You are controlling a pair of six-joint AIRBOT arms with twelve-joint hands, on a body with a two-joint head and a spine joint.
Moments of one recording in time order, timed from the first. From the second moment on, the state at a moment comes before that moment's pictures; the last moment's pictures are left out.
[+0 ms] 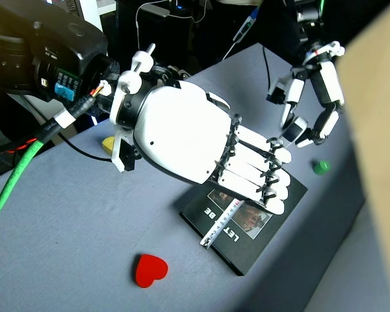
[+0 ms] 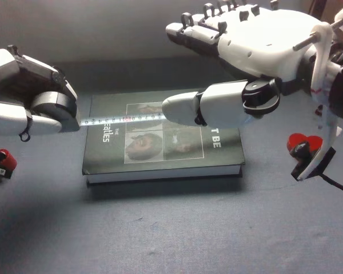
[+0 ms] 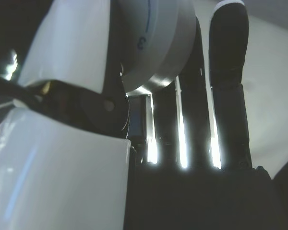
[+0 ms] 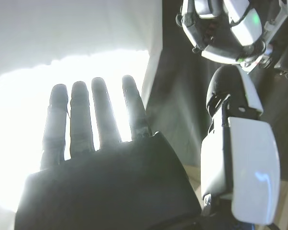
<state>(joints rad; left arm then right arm) 0.89 -0.91 1.33 0.06 -0.64 0.00 -0.14 -1.06 0.74 1.38 0.56 -2.38</state>
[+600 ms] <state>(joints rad) 0.96 -0.98 1.46 0.11 -0.69 -0.08 -0.14 -1.06 0.74 1.37 0.56 -2.37</state>
